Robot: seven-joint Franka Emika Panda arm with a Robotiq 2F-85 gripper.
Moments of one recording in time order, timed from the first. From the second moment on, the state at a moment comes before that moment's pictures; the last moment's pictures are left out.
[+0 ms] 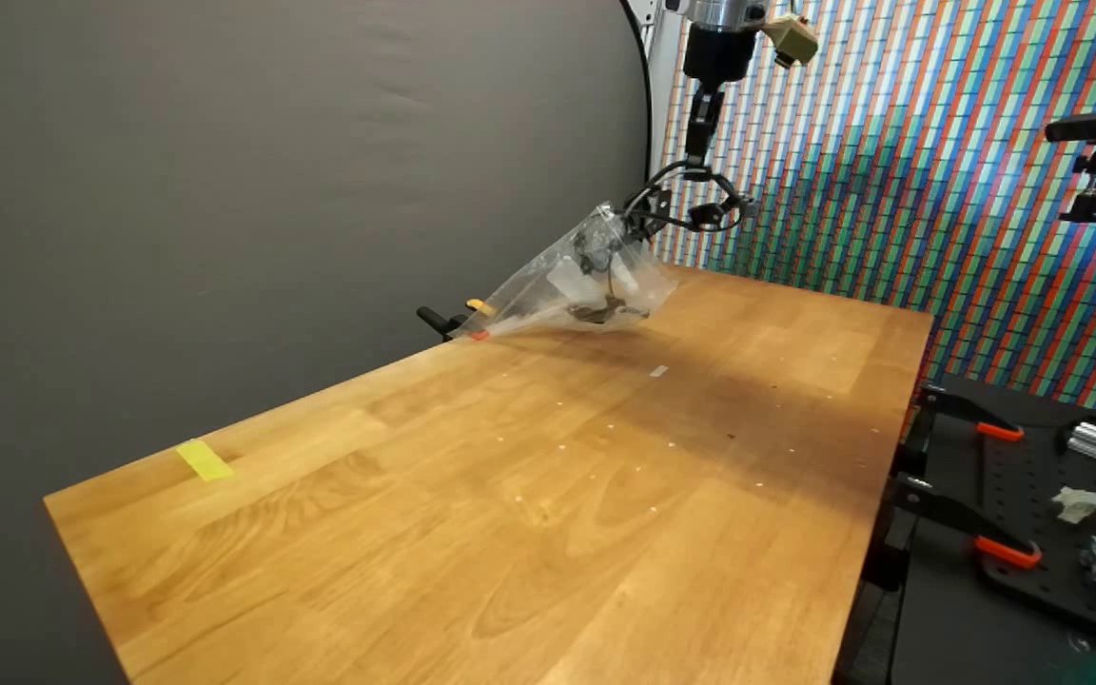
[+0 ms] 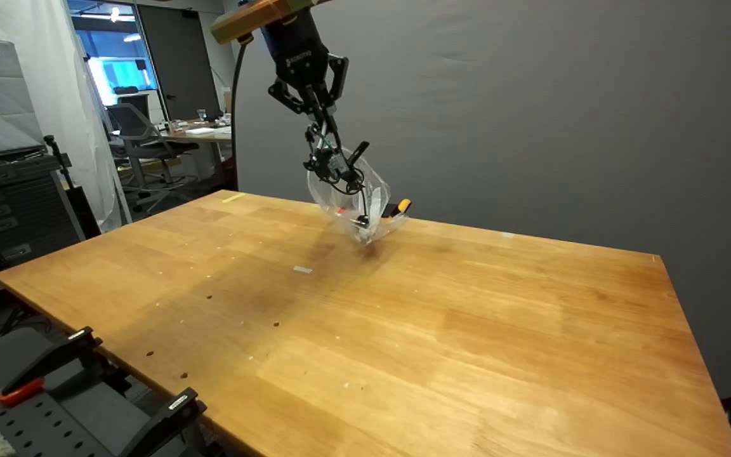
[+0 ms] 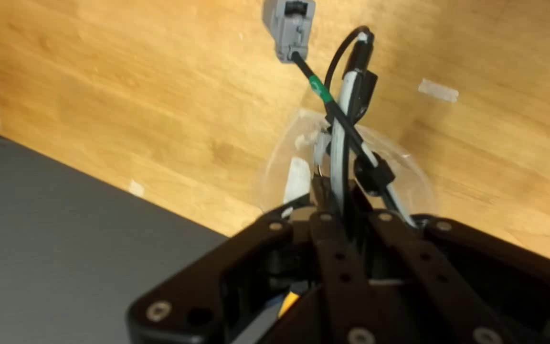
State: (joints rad) arm -0.01 -0.05 -0.03 -2.28 -0.35 2.40 -0.17
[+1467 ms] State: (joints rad) arm 0.00 -0.04 -0.01 -2.13 -0.09 1.36 -0.19
